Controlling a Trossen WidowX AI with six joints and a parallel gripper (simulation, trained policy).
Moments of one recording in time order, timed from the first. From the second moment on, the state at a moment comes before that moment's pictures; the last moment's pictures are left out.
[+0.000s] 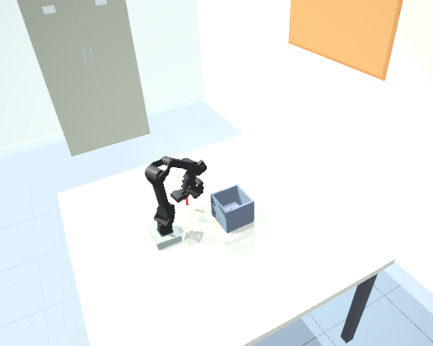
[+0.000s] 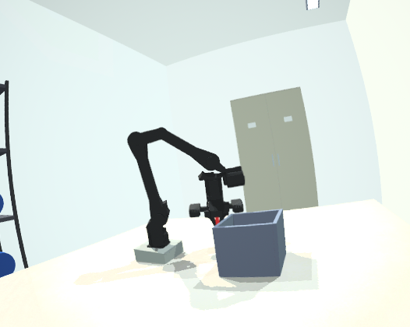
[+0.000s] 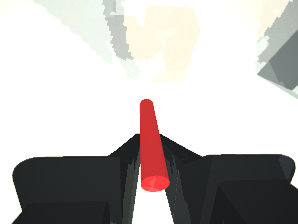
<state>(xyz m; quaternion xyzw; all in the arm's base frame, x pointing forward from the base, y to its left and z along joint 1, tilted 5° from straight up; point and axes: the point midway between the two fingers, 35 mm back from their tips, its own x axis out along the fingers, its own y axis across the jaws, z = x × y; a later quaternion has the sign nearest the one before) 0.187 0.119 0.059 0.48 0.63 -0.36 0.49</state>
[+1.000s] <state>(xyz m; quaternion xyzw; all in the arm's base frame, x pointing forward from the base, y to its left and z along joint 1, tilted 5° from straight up) 0.222 0.073 0.182 0.53 0.54 -0.28 0.59</state>
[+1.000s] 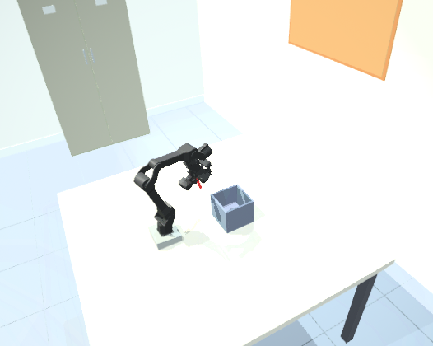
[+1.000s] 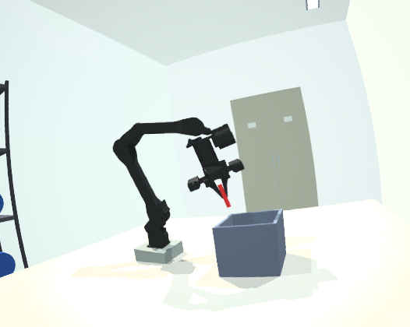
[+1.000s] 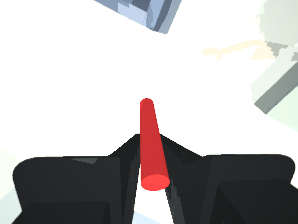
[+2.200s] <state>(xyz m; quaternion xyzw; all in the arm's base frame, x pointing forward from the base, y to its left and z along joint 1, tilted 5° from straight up) 0.260 -0.034 0.195 0.52 0.50 -0.38 0.58</state>
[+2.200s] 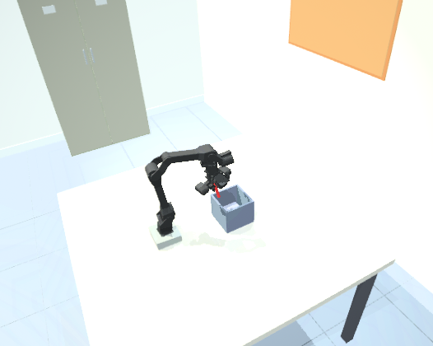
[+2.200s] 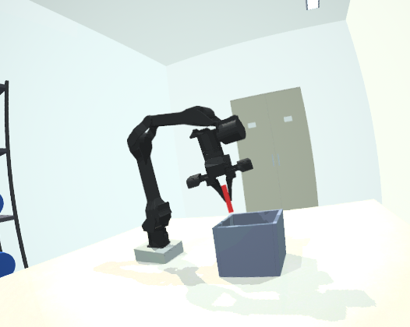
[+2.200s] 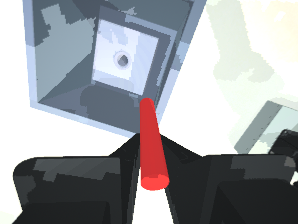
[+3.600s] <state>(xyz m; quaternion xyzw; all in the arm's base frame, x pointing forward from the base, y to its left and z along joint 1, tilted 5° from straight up) 0.318 -0.072 0.119 0.50 0.55 -0.34 0.57</state>
